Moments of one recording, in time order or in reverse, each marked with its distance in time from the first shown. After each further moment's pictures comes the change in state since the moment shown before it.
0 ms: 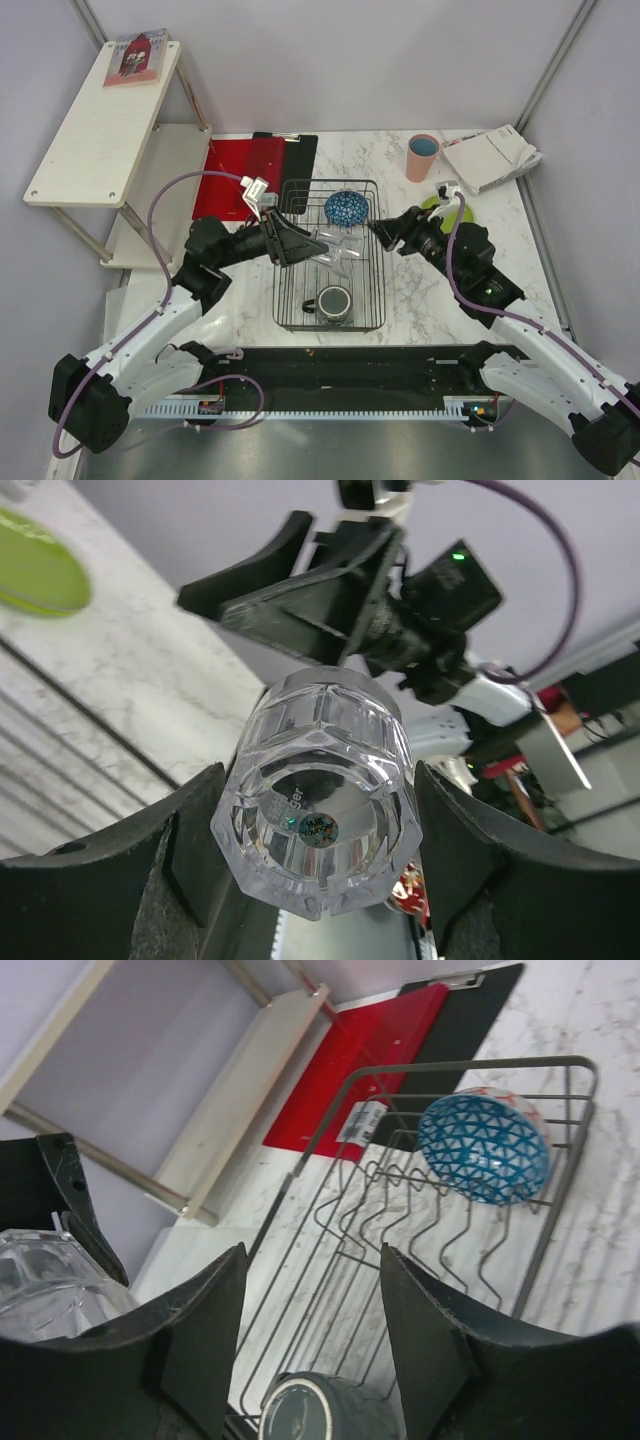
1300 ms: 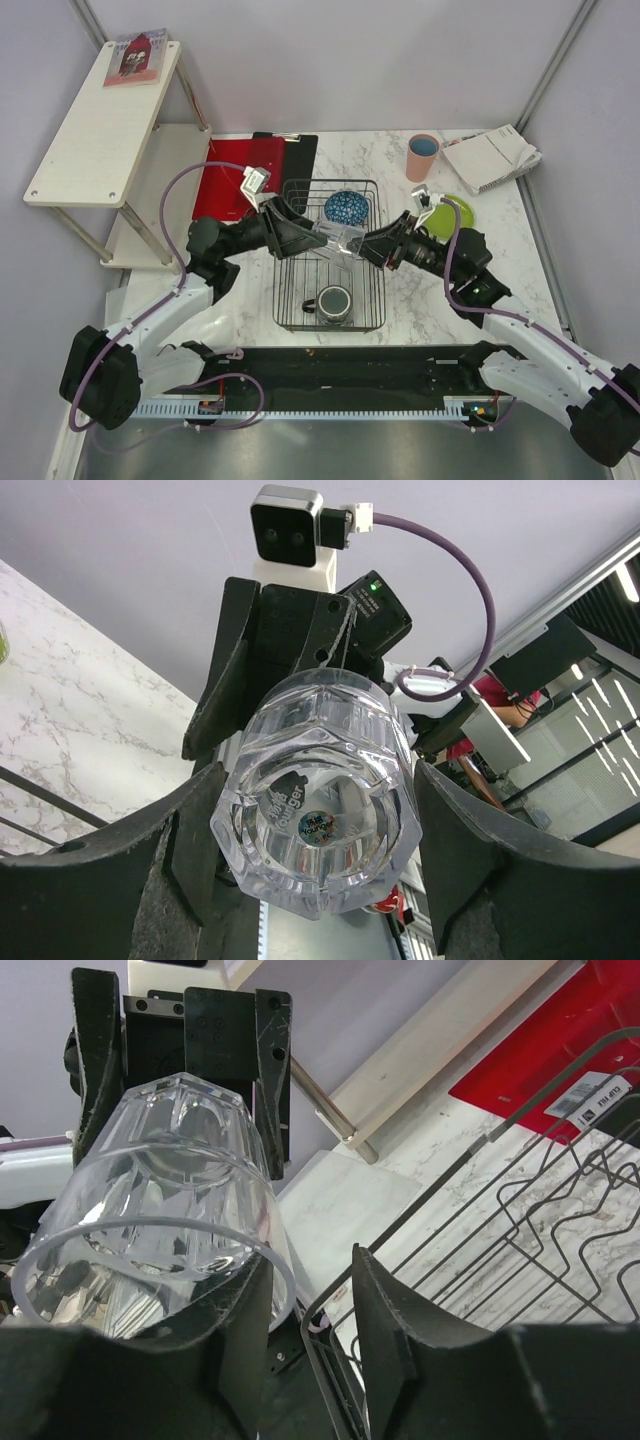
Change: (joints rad) left arm 0.024 0.151 -0.015 0.476 0.130 -0.227; right arm 0.011 0.040 -0.090 0.317 -0.447 0.094
